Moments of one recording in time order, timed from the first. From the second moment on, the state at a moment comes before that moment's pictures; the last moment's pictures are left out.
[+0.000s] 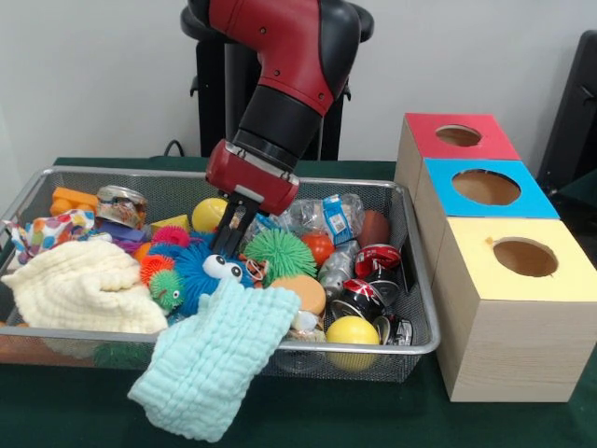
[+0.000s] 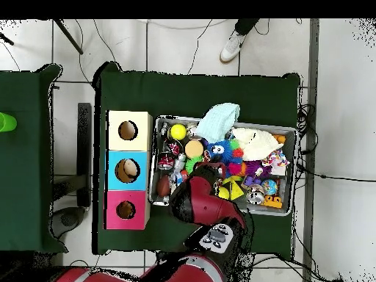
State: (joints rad) arm 0.06 -0.32 -0.45 1.79 0.13 -0.39 1.49
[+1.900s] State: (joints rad) arm 0.16 -0.32 -0.46 1.79 0.21 -0.39 1.49
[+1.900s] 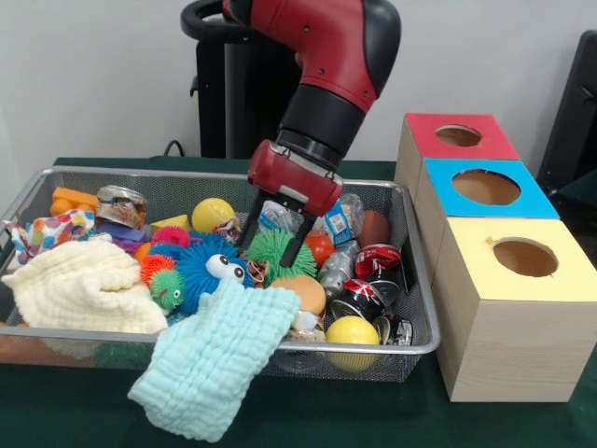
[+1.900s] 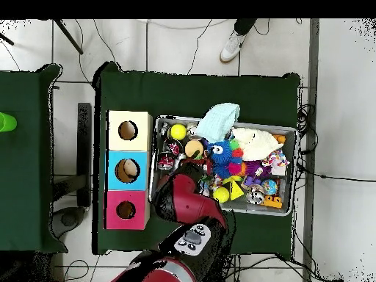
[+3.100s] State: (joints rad) arm 0.01 -0.24 -0.44 1.78 0.16 -0.49 1.49
